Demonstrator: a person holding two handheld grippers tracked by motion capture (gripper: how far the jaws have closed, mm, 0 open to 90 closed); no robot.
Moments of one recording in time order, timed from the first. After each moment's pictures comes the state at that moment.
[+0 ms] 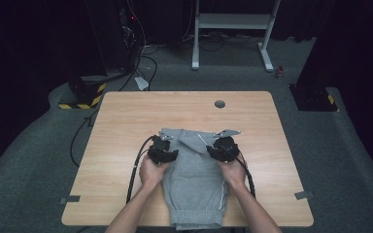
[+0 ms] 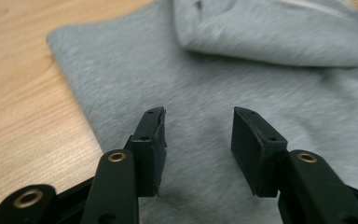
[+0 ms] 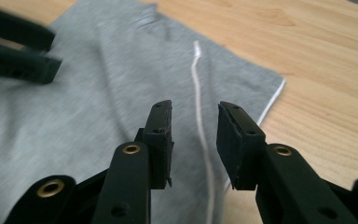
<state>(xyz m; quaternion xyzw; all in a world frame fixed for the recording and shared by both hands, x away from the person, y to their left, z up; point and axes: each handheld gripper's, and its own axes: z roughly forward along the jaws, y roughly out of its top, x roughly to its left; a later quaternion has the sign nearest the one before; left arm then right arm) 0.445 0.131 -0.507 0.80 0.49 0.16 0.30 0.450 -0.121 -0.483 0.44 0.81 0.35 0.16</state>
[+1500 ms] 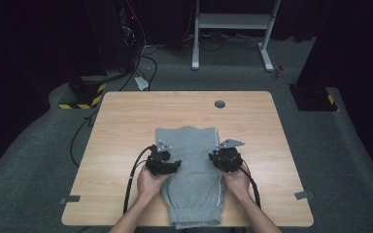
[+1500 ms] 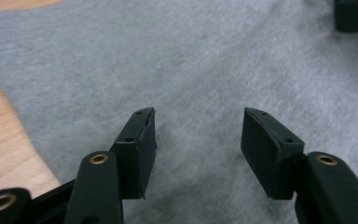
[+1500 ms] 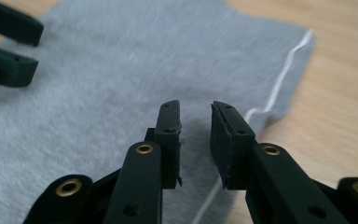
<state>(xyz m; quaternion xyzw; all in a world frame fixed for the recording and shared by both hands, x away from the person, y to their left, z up) 0.403 0.129 -0.506 0.81 0.45 0.15 0.34 0.422 -0.129 -0.498 0.40 0.83 0.35 0.16</state>
